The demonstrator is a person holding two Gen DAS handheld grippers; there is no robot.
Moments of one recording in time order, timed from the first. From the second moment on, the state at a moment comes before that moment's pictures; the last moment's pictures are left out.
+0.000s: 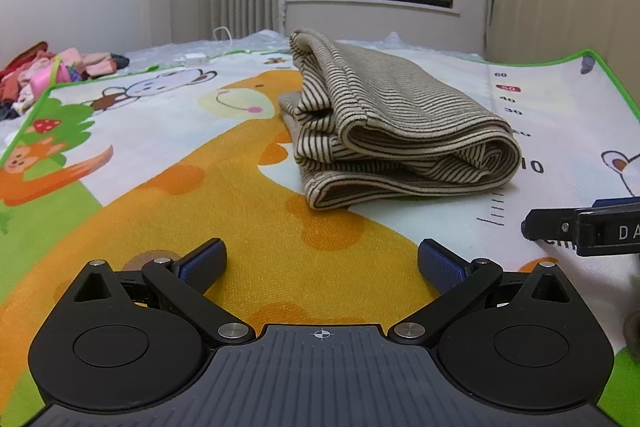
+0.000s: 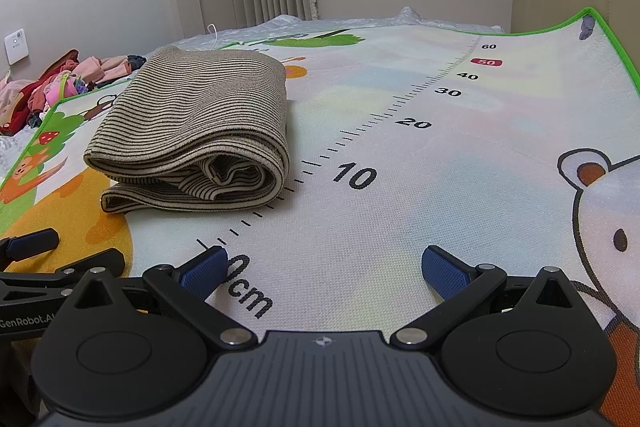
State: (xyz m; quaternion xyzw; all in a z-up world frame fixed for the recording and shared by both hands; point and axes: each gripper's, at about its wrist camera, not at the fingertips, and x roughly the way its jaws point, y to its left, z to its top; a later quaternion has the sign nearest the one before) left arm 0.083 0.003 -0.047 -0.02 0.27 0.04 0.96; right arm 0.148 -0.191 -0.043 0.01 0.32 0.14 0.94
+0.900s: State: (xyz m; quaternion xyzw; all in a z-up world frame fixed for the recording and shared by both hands) left arm 0.085 0.005 -0.045 -0.04 0.28 0.05 0.96; right arm 0.148 -0.192 -0.043 0.01 0.32 0.14 0.94
